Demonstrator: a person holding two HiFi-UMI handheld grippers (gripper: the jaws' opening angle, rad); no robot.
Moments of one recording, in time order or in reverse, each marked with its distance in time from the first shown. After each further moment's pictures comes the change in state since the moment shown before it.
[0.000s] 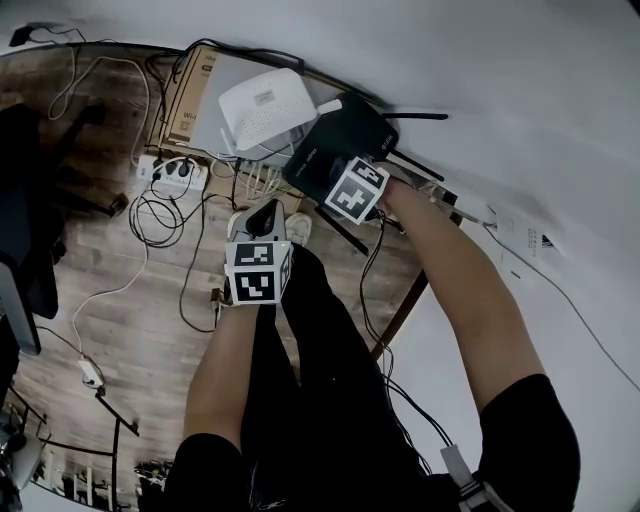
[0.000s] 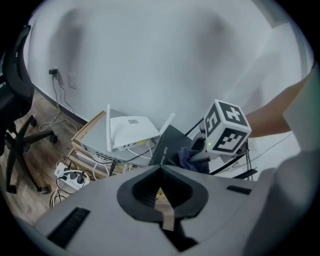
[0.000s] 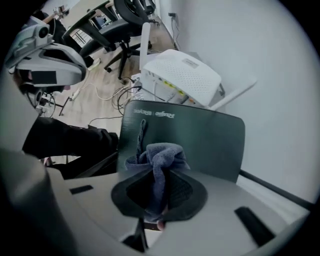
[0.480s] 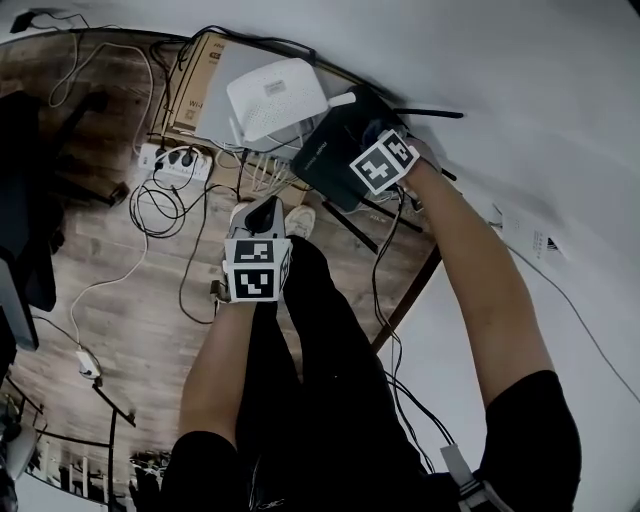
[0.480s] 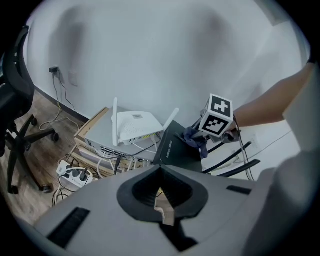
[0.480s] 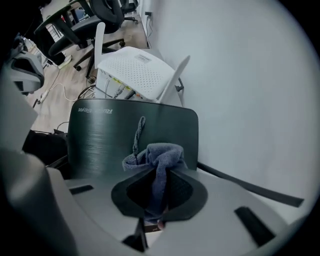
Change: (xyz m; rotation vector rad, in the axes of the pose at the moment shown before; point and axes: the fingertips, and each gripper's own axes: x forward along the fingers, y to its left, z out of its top) left arm 0.000 0.017 -0.014 0.006 0.029 0.005; right arm -0.003 -0.092 -0.014 0.164 0.004 -0.271
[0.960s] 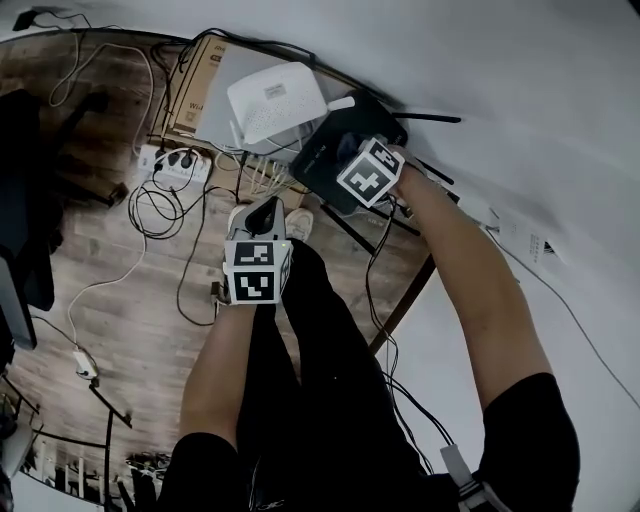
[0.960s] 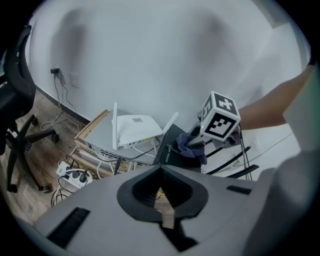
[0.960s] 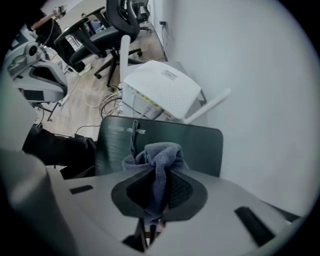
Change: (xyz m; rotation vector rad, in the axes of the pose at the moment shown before) left arm -0.003 -0.003 0.009 -0.011 -0.026 0.001; right arm -0.017 0.051 0.029 -0.094 -0.080 0.187
